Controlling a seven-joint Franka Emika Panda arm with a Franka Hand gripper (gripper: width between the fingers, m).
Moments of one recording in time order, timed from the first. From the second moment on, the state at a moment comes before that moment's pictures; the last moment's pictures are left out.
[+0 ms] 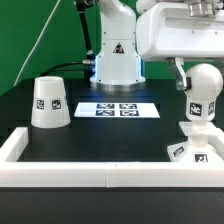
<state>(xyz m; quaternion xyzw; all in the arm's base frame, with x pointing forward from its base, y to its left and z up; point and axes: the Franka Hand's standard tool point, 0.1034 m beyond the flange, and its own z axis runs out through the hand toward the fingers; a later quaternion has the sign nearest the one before) 0.596 0.098 0.126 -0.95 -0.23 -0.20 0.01</state>
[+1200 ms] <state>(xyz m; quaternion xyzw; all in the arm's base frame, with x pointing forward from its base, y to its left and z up) 0.596 0.099 0.121 -0.95 -0.23 -0.22 0.00</state>
